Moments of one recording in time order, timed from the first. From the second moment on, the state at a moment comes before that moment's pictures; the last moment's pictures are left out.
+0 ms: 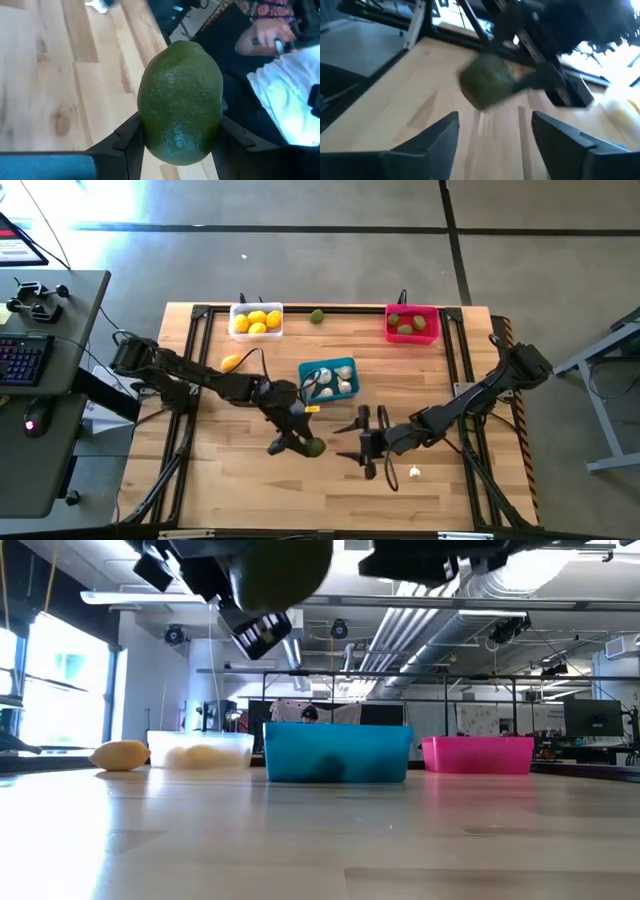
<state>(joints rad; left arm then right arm) -0.16 1.57 0.89 0.11 0.50 -0.29 0.50 1.56 0.80 0.42 0.44 -0.11</state>
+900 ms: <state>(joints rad) -0.14 1.57 0.89 0.23 0.55 -0.36 0.39 1.57 0.96 0.30 0.15 -0.20</state>
